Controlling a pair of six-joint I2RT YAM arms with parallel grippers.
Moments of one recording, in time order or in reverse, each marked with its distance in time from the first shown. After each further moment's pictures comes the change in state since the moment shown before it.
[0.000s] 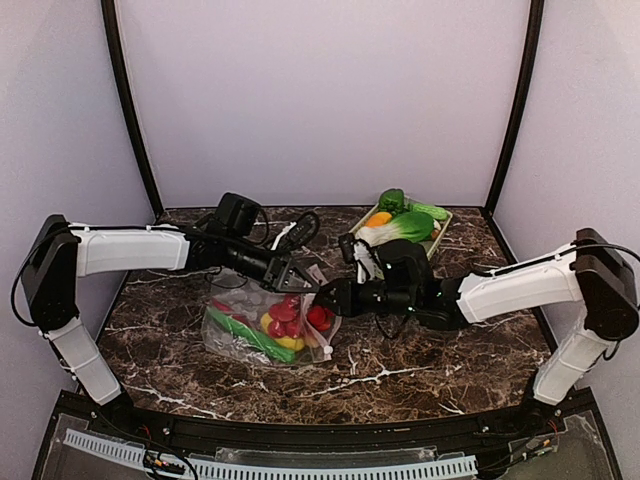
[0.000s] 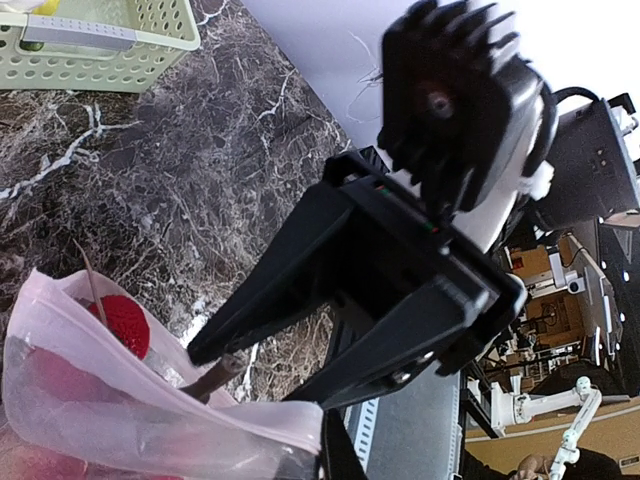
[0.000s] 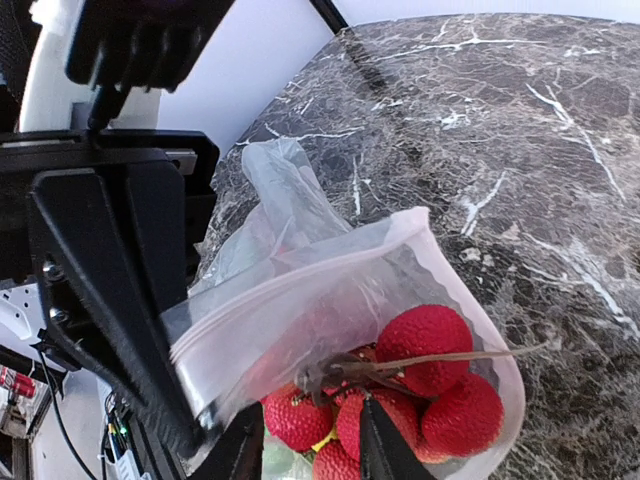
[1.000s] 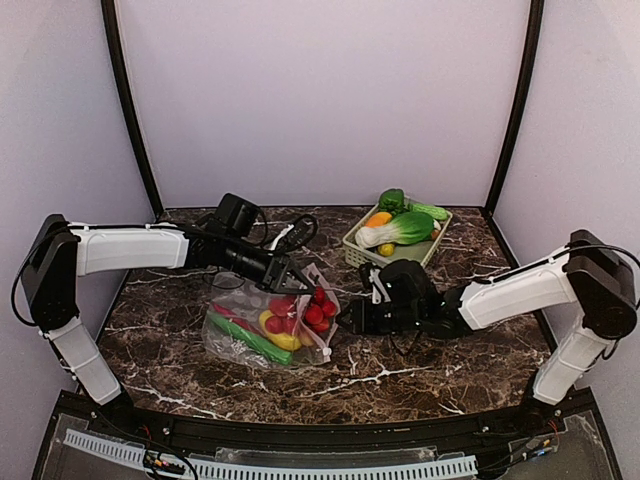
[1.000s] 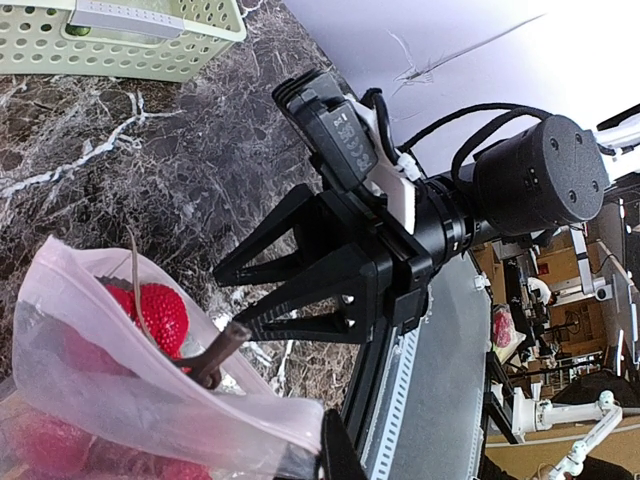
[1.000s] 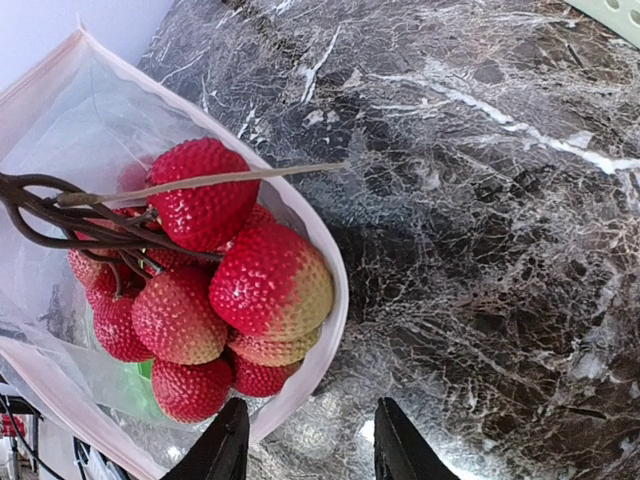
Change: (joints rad) left arm 0.015 0.000 0.010 -0.084 -0.074 0.062; right arm -0.035 -0.015 -0.106 -0.179 0.080 0.176
